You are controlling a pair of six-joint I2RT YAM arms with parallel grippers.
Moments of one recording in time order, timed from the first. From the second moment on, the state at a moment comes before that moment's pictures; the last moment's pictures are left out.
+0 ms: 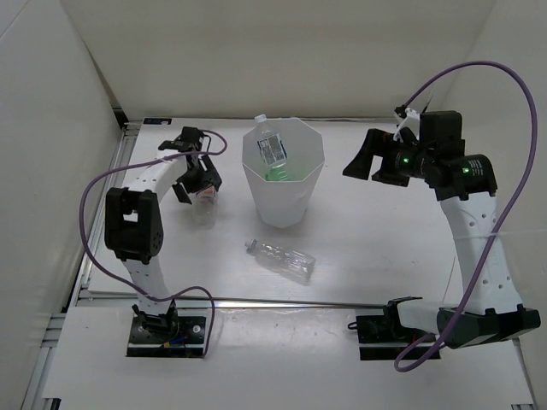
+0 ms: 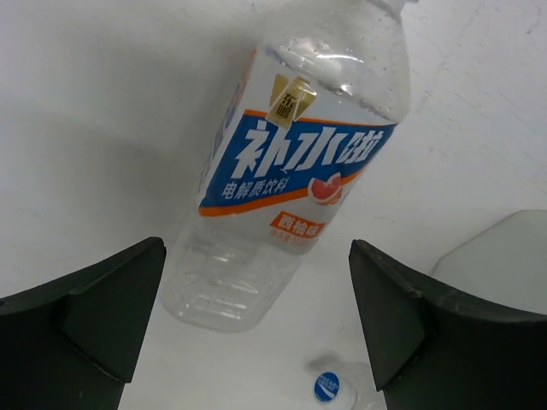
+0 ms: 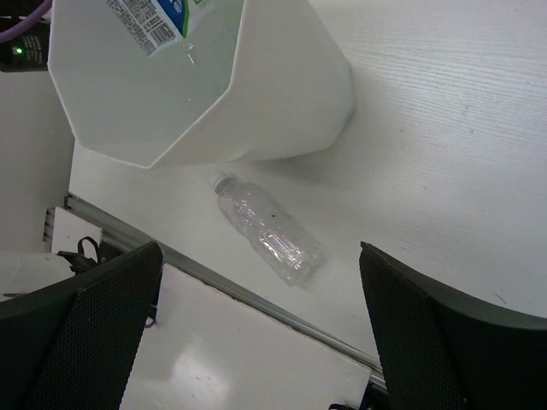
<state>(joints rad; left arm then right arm) -0.17 1.89 1.52 -0.88 -0.13 -0.63 0.19 1.23 1.63 -1.08 -0.43 0.33</state>
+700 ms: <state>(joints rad) -0.17 1.90 1.47 -0.79 -0.07 -0.59 0.19 1.22 1.64 -1.16 -0.42 0.29</state>
